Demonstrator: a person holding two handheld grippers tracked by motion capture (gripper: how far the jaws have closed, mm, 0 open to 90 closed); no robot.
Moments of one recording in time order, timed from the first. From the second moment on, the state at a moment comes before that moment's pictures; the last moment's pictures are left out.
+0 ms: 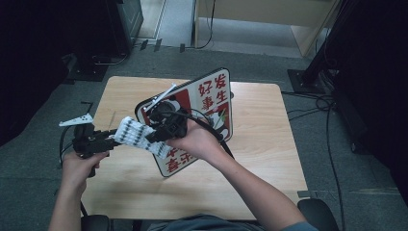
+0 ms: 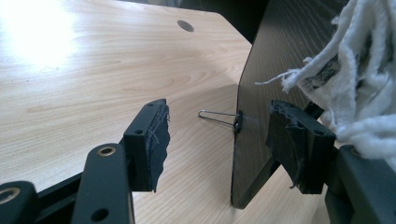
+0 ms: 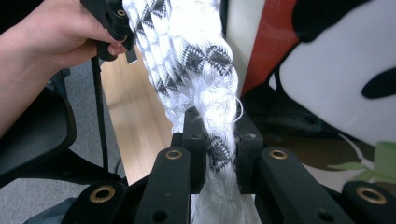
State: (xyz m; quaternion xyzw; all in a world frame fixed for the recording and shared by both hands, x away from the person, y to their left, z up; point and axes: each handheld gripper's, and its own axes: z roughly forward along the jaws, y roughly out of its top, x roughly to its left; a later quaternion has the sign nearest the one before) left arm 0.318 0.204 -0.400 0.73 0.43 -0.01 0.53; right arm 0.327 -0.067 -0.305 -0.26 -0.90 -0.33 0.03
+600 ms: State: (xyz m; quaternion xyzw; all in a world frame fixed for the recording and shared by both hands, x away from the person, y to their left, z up) left arm 0.318 0.203 -0.400 0.73 0.42 -0.01 0.53; right arm 0.325 -0.070 -0.324 -0.27 -0.91 -0.32 0.05
